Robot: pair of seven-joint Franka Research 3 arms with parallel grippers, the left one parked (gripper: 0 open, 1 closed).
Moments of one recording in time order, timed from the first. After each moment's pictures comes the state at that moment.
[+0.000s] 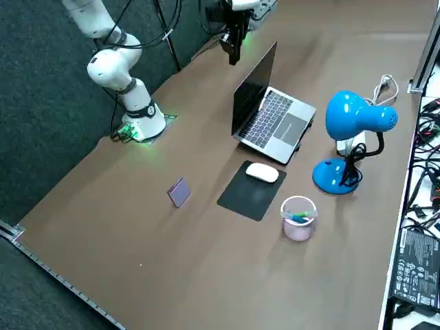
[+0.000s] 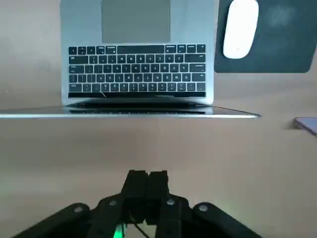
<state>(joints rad) 0.16 -0.08 -0.07 -1.94 0.10 1.63 0.15</state>
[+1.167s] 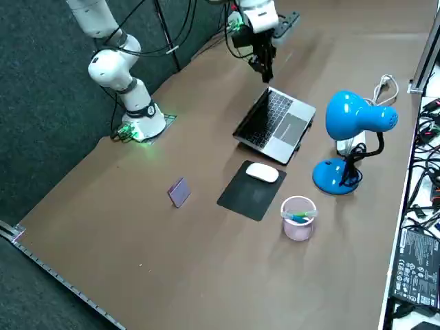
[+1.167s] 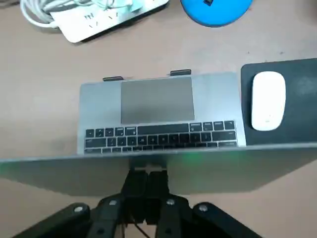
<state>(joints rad) 0.23 0.01 -0.07 -2.07 0.11 2.12 0.23</state>
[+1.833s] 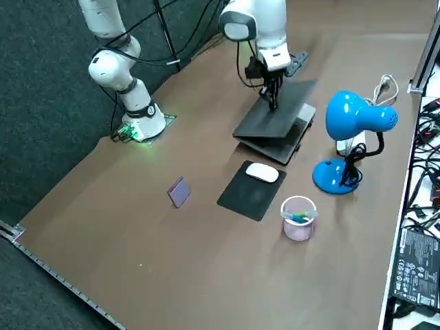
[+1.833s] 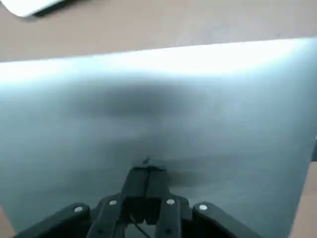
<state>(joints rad) 0.24 0.22 -0.07 -2.07 0.11 2.26 0.23</state>
